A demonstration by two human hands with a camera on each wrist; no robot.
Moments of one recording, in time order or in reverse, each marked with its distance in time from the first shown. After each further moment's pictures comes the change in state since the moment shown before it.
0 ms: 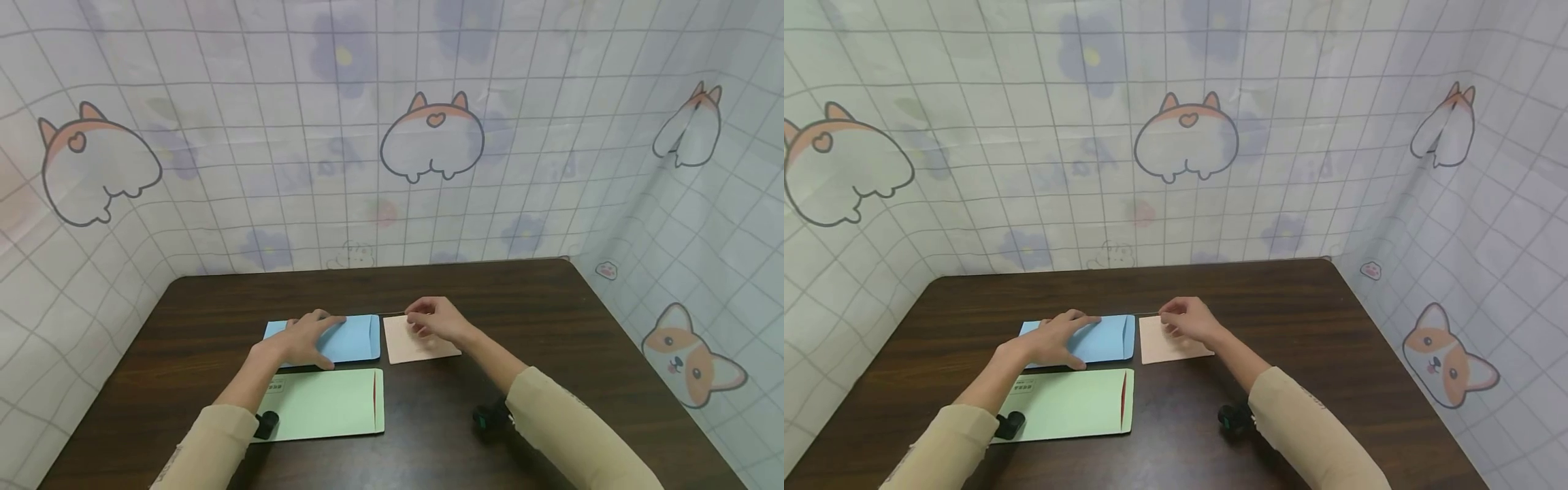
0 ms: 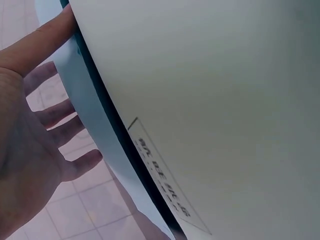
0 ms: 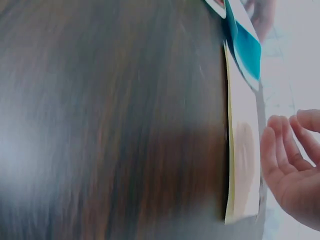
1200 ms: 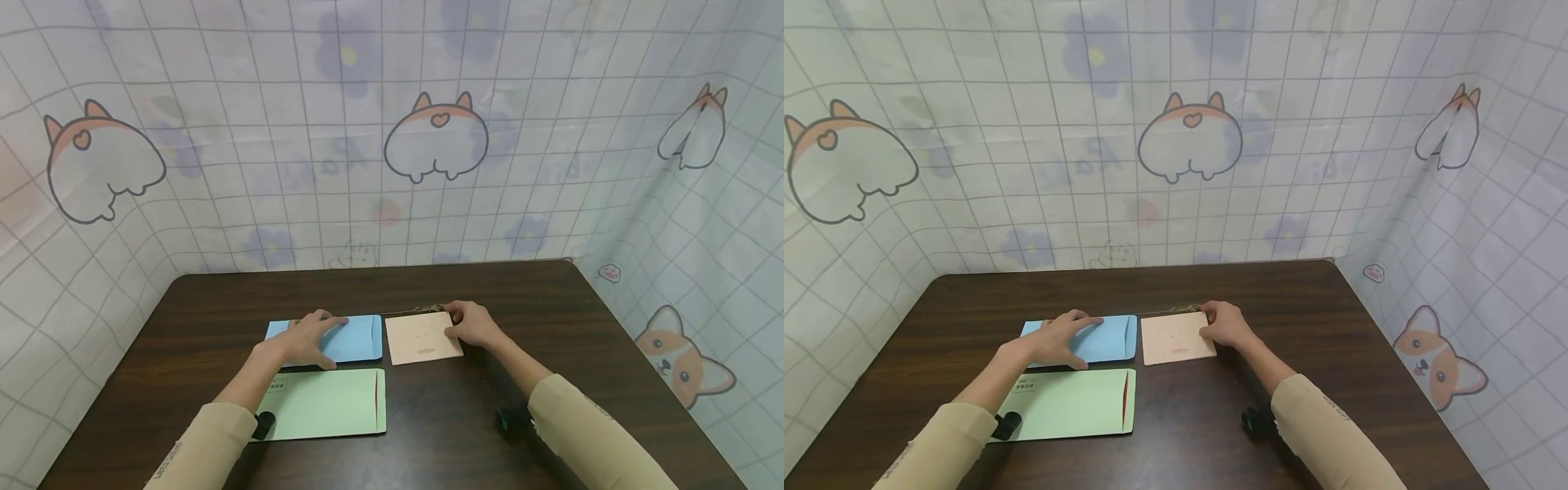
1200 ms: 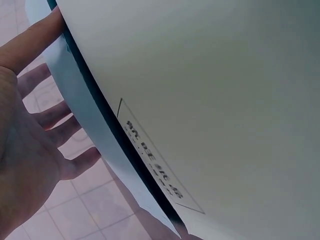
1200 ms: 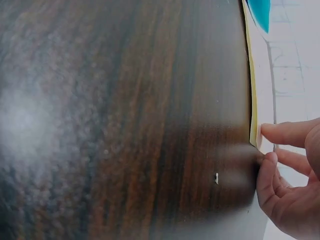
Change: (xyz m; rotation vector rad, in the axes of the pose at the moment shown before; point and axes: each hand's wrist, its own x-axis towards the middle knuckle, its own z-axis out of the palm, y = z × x) left_hand -0.003 0.000 0.001 -0.029 0.020 0.005; right_hand -0.011 0.032 -0.043 -0.505 0.109 0.061
